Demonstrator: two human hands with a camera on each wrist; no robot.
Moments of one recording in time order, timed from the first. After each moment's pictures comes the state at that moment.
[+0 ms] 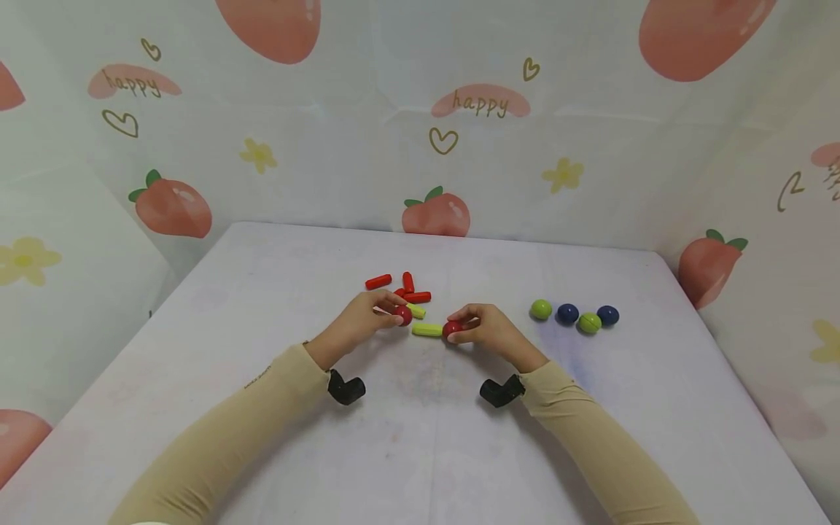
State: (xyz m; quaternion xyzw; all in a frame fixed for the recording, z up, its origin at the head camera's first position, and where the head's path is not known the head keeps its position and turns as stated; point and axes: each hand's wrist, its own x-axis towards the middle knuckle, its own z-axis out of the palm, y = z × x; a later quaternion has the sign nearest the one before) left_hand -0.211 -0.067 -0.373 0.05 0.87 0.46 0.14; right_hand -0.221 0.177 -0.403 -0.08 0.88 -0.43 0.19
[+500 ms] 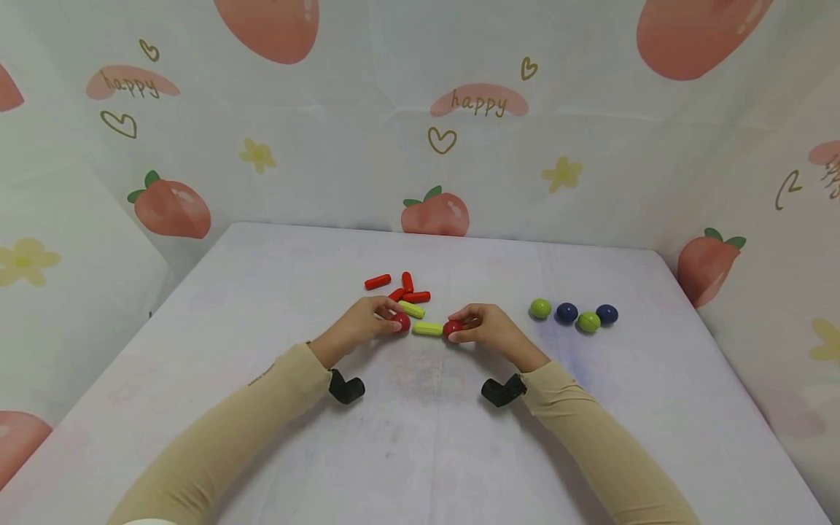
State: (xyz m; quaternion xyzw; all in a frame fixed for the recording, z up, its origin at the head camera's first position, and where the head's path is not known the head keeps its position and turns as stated) left_hand -0.219 -0.068 -0.386 0.03 0.89 0.42 0.17; right_hand -0.221 0.181 -0.404 -0.08 0.88 -0.44 0.18
